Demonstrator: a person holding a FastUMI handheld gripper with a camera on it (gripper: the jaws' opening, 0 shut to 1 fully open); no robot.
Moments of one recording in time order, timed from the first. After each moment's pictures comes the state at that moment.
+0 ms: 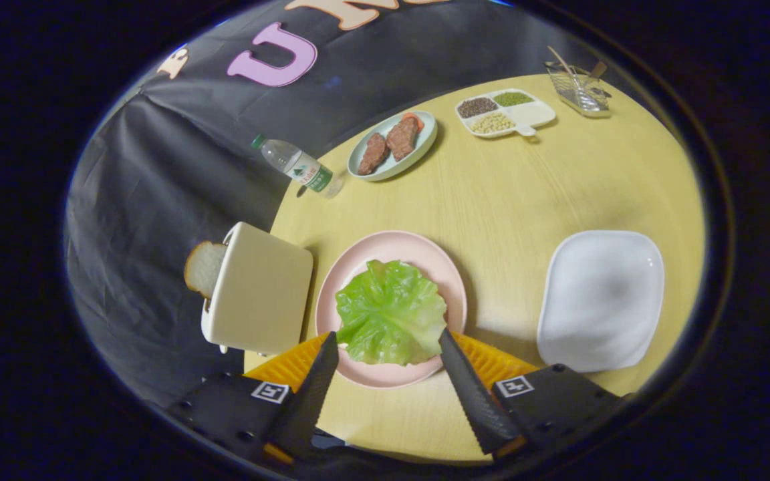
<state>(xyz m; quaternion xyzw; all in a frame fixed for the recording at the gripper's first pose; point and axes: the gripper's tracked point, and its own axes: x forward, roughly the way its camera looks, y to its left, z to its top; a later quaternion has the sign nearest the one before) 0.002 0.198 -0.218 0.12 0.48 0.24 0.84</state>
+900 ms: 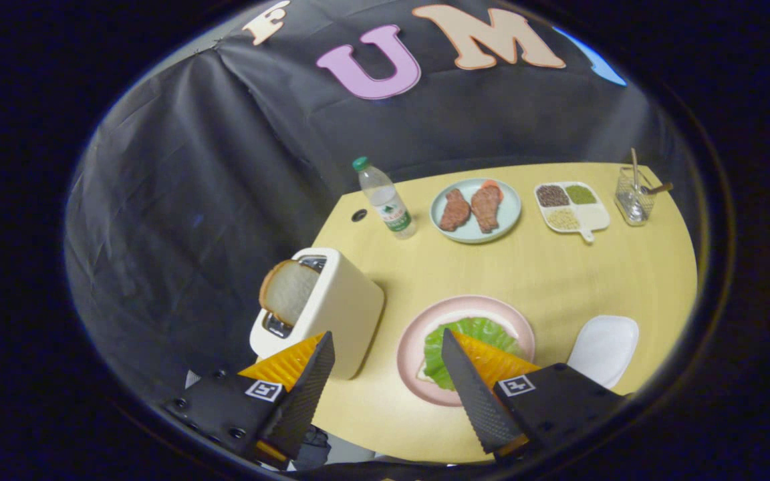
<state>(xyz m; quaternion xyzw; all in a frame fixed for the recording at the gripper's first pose) -0.021 0.339 -0.087 0.04 0.38 0.30 0.88</state>
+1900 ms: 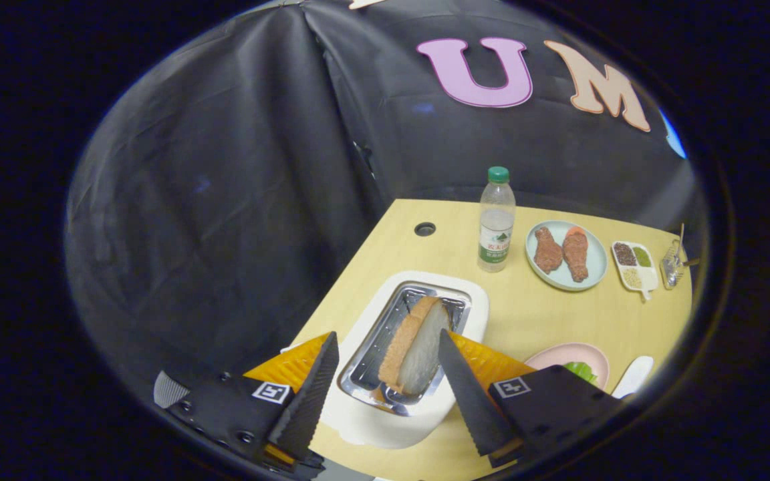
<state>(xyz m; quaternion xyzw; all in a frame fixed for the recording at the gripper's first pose) -0.036 0.523 -0.128 -0.06 0.34 0.31 0.89</state>
